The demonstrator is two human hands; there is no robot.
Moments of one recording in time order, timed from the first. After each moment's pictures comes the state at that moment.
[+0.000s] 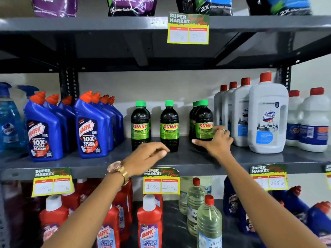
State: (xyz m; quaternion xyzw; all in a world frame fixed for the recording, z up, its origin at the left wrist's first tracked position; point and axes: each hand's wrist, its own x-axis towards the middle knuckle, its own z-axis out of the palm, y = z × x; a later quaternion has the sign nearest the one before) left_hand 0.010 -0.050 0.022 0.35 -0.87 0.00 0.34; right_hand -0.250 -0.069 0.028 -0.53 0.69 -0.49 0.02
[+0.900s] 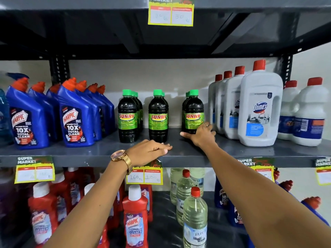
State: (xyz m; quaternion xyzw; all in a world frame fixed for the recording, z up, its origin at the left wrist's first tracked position) left_hand -0.042 -0.053 0.019 0.40 -0.90 -0.05 0.18; right_hand -0.256 -0.088 0.031 -0.57 0.73 -0.37 0.04
